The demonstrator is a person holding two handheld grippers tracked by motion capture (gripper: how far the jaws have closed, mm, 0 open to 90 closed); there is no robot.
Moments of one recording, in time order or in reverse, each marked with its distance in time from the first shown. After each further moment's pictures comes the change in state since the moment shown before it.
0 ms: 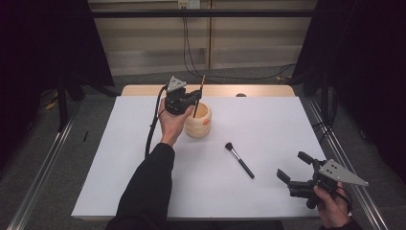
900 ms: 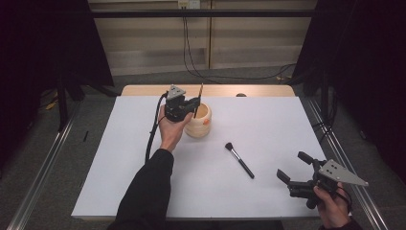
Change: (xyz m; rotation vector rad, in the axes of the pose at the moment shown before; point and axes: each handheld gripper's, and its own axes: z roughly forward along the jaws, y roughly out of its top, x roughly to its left) left arm 0.003 -0.024 0.001 0.032 0.012 -0.005; right arm 0.000 0.000 0.000 0.000 0.001 -0.010
